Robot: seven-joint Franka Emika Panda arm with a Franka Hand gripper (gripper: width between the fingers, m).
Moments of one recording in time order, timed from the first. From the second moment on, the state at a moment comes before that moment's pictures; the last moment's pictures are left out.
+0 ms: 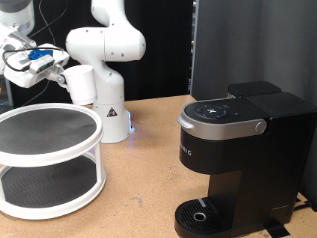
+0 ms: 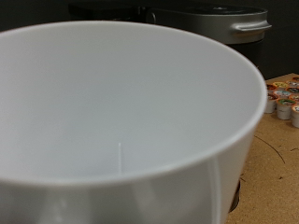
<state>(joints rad) -0.28 -0.74 -0.89 -2.80 0.48 1.79 -1.30</state>
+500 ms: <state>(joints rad) -0.17 -0.74 -0.76 -2.86 0.76 2.07 -1.29</state>
